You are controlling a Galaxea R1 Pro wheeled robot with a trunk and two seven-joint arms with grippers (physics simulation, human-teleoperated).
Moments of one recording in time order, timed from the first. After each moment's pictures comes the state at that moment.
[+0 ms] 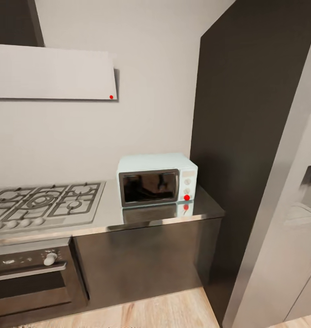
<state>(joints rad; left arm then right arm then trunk) -0.23 -0.03 -0.20 0.00 0.36 -0.08 -0.12 -0.23 -0.14 -0.06 0.03 0.02 -0.06 0.10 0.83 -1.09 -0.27</state>
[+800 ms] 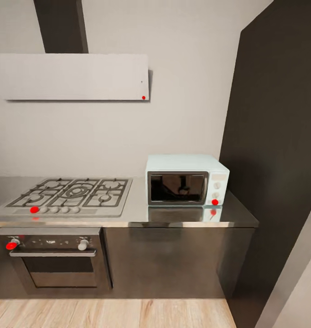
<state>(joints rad) -0.22 -0.03 -0.20 0.00 0.36 -0.09 -0.12 -0.23 -0.14 -0.06 0.03 0.02 -0.06 0.09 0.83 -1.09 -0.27</state>
